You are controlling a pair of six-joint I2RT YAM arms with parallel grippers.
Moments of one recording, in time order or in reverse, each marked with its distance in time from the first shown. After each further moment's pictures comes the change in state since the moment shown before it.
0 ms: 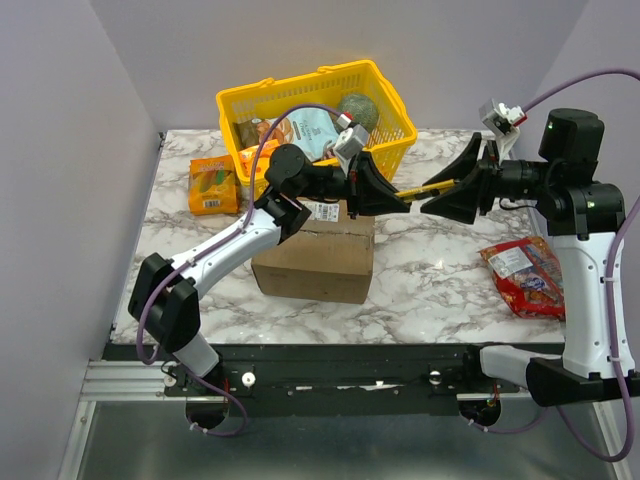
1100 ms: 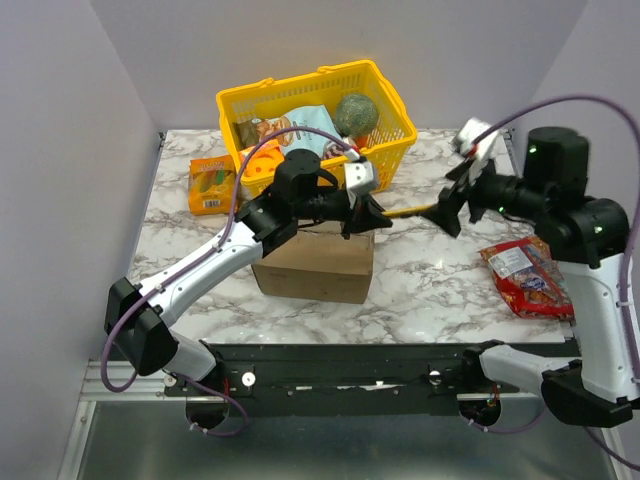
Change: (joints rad) left arm -0.090 -0.161 0.015 -0.816 -0.293 0.771; right arm 0.340 -0.080 -0.025 -0.187 0.851 -0.340
